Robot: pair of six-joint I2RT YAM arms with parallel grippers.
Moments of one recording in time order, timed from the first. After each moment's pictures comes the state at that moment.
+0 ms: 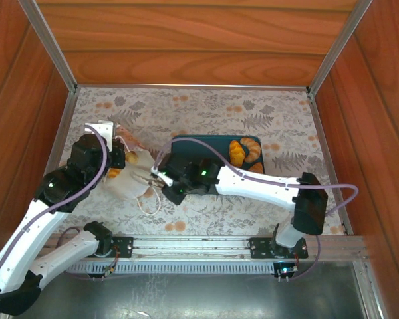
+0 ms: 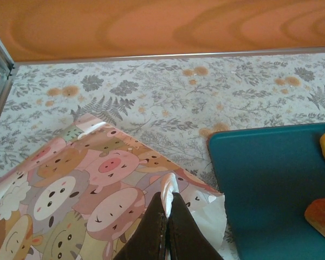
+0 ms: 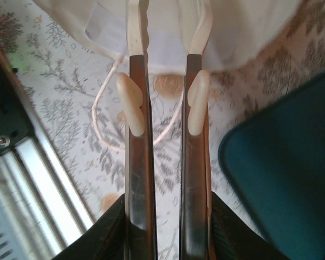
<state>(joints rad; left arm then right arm) -0.58 0.77 1.06 -0.82 -0.34 -0.29 1.26 1.65 1.36 -0.72 0.05 0.13</state>
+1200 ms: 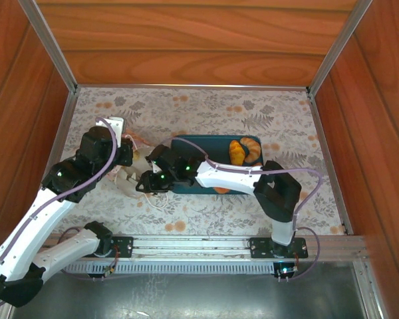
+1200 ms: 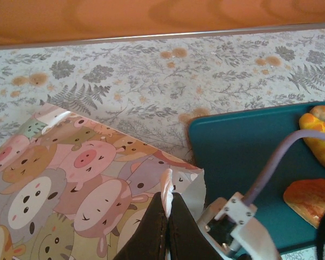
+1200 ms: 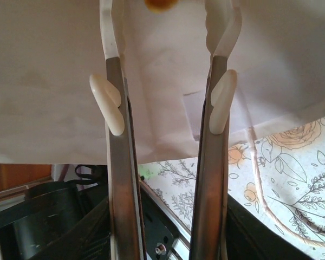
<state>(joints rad) -0.58 0.86 1.10 -0.82 -0.25 -0.30 1.14 1.89 1.34 -0.26 -0.39 0.91</state>
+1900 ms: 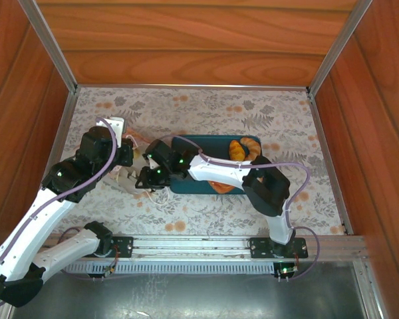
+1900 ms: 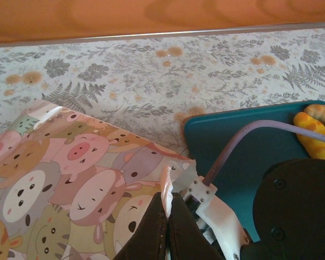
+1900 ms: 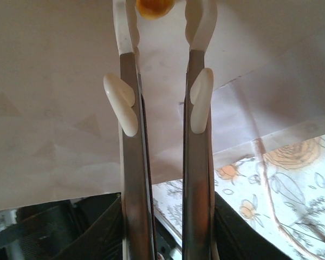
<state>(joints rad) -0.58 0.86 1.10 -0.82 -0.23 -0.31 1.10 1.98 1.46 -0.35 -0.44 0.89</state>
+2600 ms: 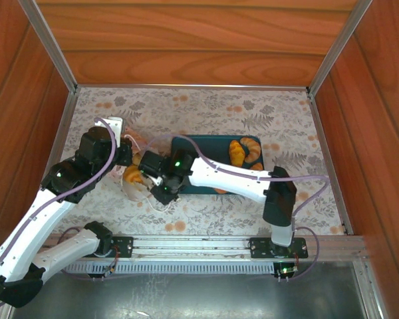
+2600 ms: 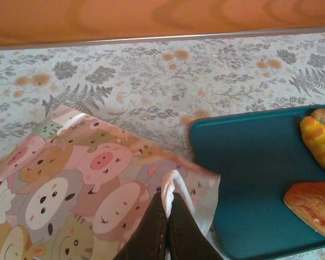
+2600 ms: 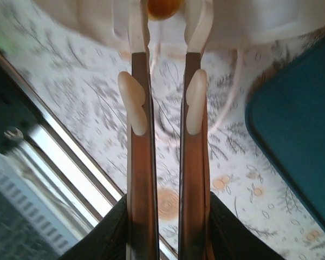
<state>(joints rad) -0.58 0.86 1.10 -0.82 -0.26 -0.32 1.26 1.91 1.73 -1.13 -0.02 0.30</state>
